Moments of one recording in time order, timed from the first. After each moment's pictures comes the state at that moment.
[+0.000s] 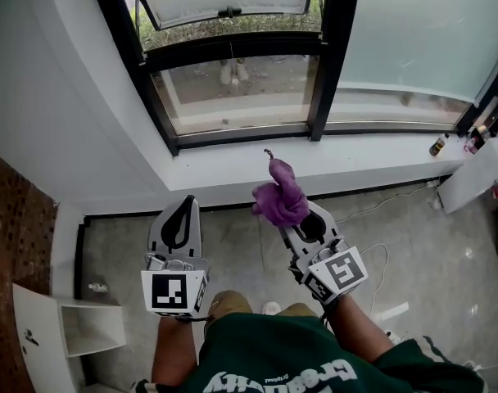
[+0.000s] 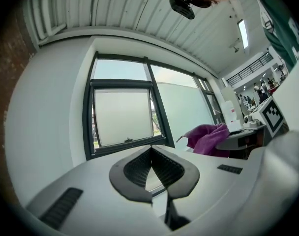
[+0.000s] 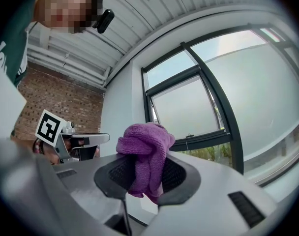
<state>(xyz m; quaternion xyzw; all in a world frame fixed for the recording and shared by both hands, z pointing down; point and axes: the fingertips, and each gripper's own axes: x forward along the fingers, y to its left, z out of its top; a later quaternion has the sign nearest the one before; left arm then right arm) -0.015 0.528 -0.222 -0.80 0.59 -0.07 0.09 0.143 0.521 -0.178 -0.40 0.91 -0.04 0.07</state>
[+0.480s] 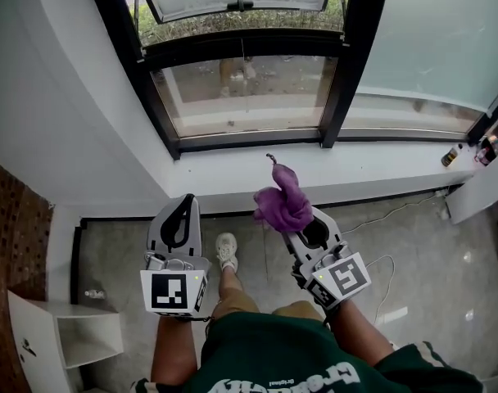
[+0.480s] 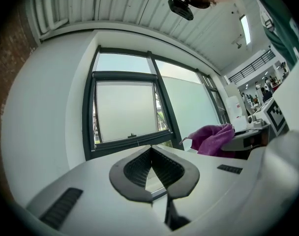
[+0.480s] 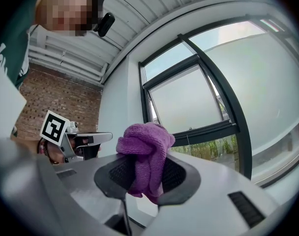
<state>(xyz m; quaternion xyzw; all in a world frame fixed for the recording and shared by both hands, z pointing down) -0.055 0.435 -0.179 -0.79 0.60 -0.07 0.08 0.108 0.435 -0.132 -0.40 0.91 -0.05 0.07</state>
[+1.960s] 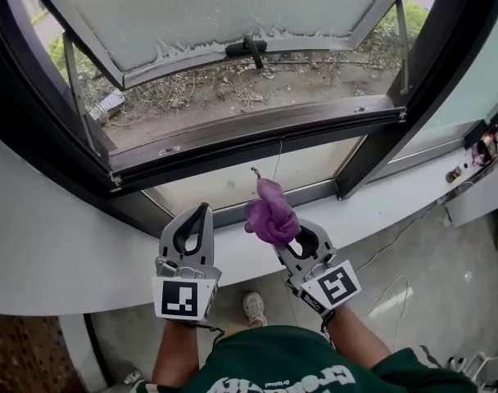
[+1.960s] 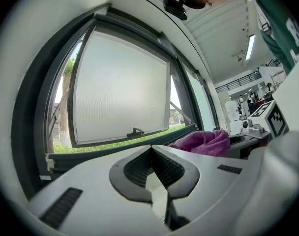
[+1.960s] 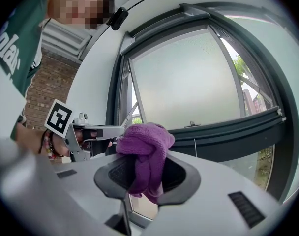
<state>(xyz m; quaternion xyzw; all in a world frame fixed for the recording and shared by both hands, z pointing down) -0.178 -0.020 -0.176 -0.87 0.49 -0.07 0.04 -0.064 0.017 -0.130 -0.45 0.89 -0.04 0.01</state>
